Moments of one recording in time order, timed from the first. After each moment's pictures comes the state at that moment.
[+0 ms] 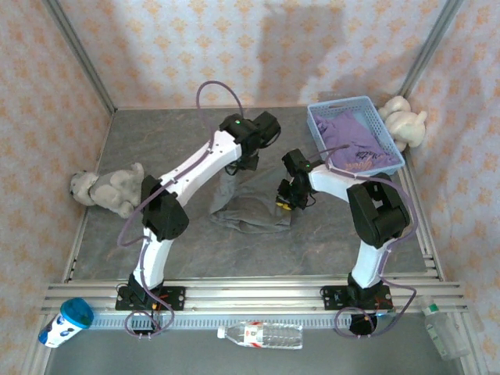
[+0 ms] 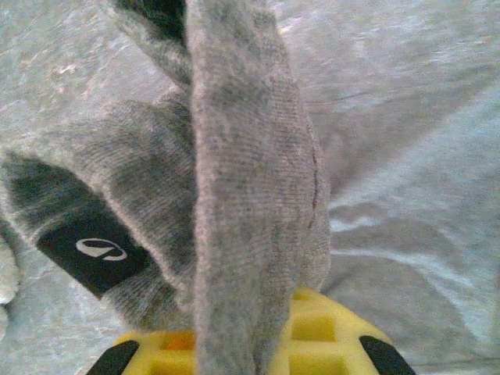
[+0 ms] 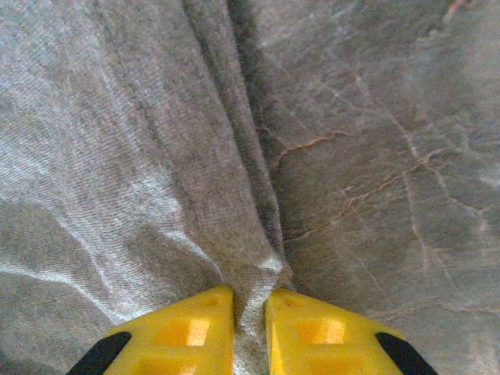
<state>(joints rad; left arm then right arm) -0.70 2.11 2.19 -1.46 -0.43 -0.55 0.47 1.83 1.12 -0.61 -0.27 0.89</state>
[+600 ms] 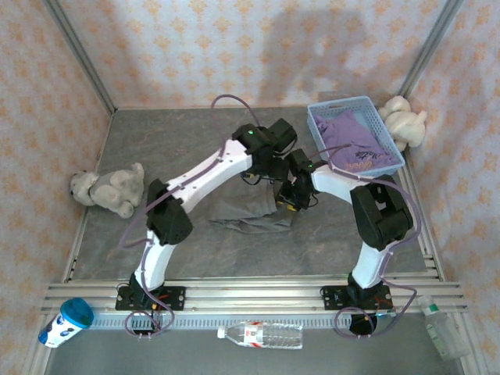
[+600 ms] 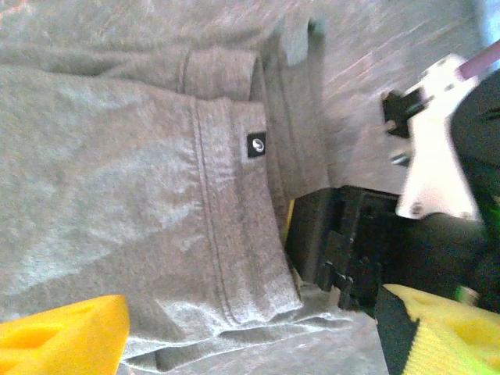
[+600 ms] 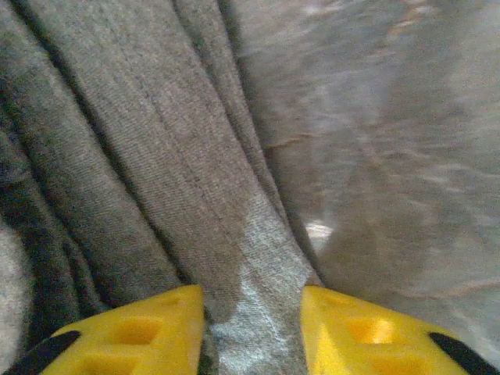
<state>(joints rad) -0.76 2.04 2.11 -1.27 -0.12 -0.68 0.44 1.78 1.10 -0.64 -0.25 0.84</state>
